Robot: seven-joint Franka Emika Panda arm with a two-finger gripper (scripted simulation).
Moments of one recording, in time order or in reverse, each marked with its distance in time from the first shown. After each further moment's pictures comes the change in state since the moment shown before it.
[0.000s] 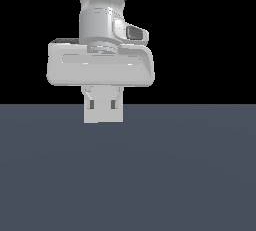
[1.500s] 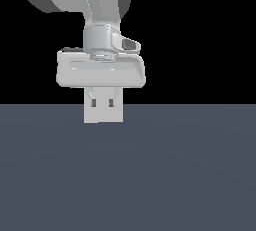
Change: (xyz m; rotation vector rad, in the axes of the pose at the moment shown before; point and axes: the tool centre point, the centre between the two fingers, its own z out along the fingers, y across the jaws) arm 0.052 -0.006 -0.002 0.002 -0.001 -0.022
